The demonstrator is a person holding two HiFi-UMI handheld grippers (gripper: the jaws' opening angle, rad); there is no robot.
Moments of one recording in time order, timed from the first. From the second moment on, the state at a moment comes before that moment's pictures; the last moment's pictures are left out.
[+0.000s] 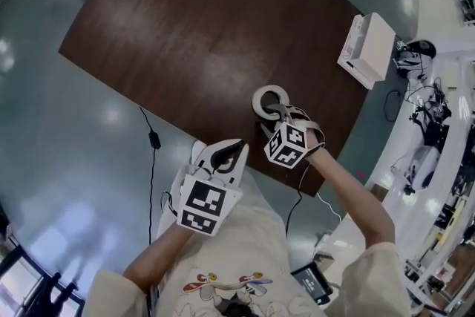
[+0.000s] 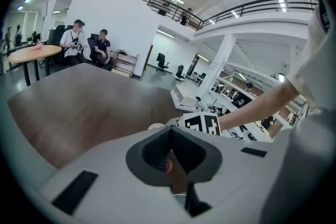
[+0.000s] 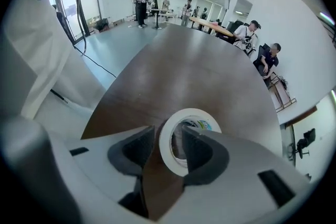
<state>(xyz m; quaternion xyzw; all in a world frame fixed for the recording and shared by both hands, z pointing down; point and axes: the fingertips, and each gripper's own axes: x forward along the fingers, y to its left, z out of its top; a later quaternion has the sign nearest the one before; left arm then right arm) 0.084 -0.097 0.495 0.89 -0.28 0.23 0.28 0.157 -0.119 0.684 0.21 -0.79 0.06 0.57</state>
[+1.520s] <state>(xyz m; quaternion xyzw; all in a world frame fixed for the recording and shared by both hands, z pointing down) 0.022 -0.061 0.492 0.88 -0.29 0.18 0.33 0.153 -0.109 0.728 0.15 -0.72 0.10 0.67</state>
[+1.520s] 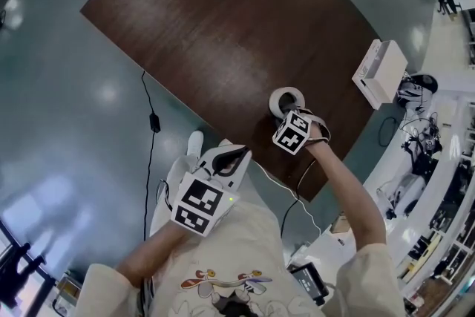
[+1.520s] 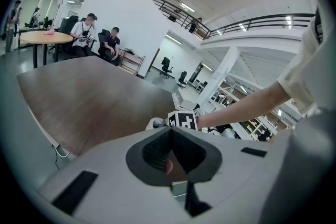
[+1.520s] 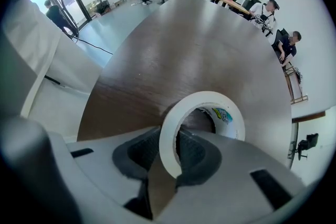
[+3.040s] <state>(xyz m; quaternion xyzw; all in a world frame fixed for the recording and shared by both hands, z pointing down) 0.008 -0.040 0.435 0.91 -0.26 0.16 0.28 0.102 -0.074 0.408 0.42 -0.88 0.19 0.11</state>
